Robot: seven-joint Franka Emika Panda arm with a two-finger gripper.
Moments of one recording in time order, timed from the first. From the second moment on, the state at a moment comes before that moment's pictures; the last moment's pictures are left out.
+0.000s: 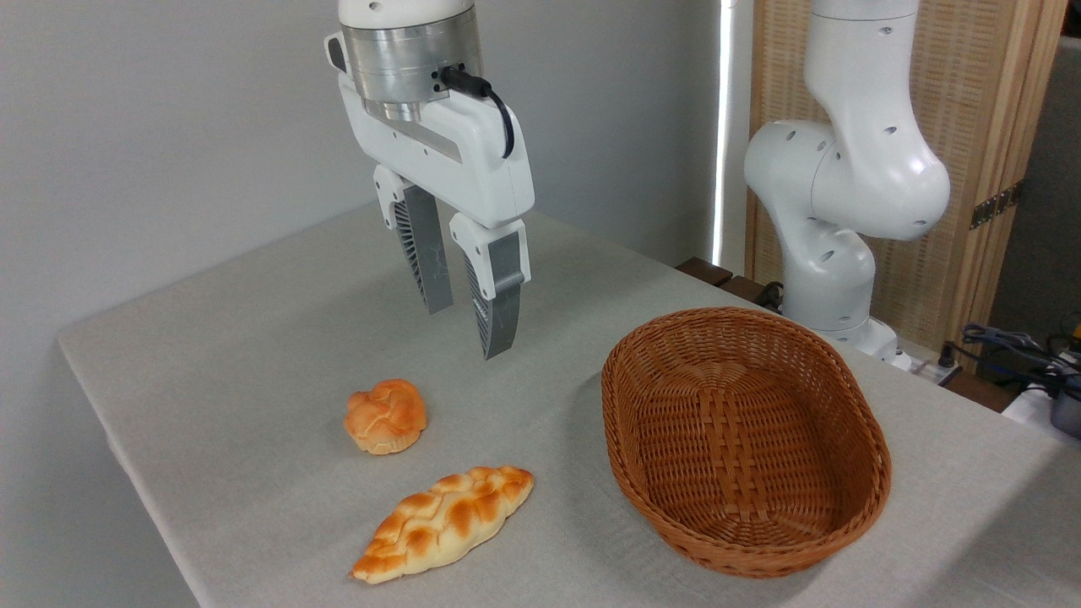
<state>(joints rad) -0.02 -0.05 0.04 -1.69 -0.04 1.66 0.85</state>
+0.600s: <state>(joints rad) -0.02 -0.05 0.04 -1.69 -0.04 1.66 0.85</state>
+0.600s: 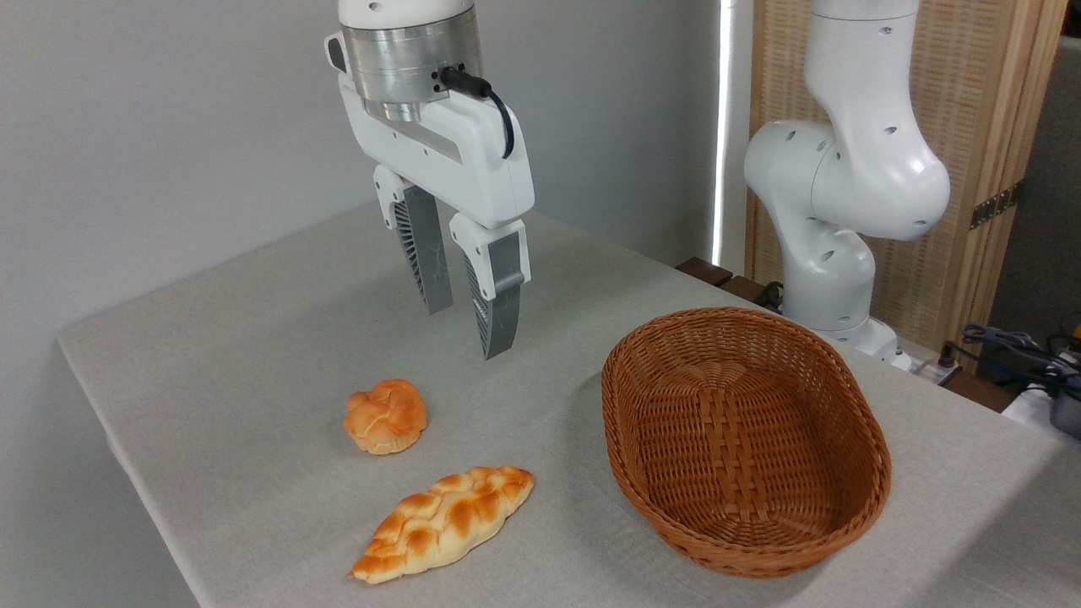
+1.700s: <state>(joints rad) -0.12 0.16 -0.10 -1.69 -0.04 1.80 0.85</state>
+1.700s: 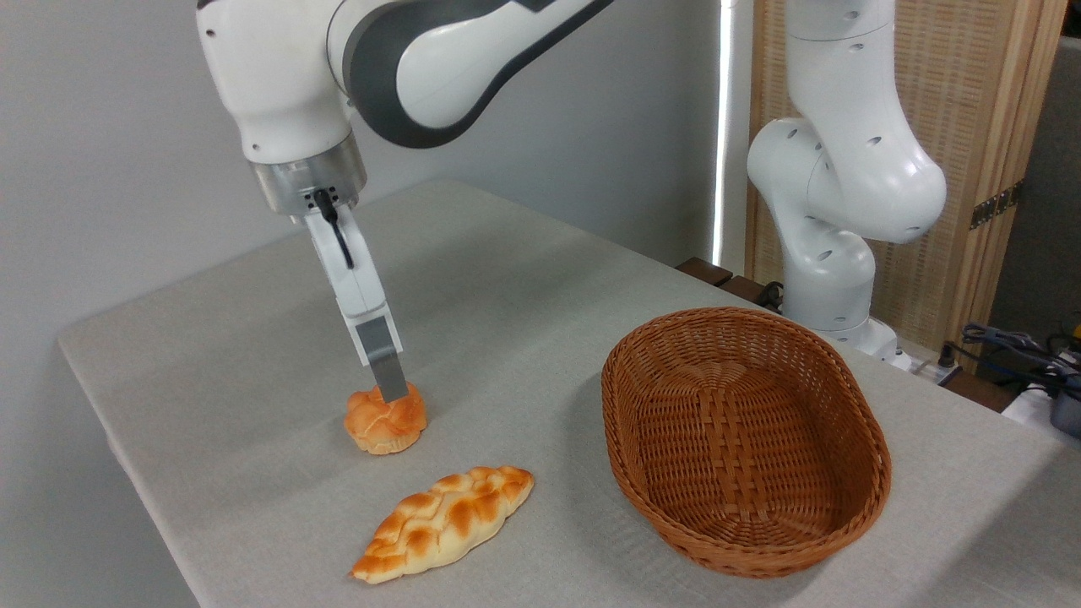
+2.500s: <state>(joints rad) -0.17 0.26 -0.13 -1.71 -0.02 1.88 0.85</state>
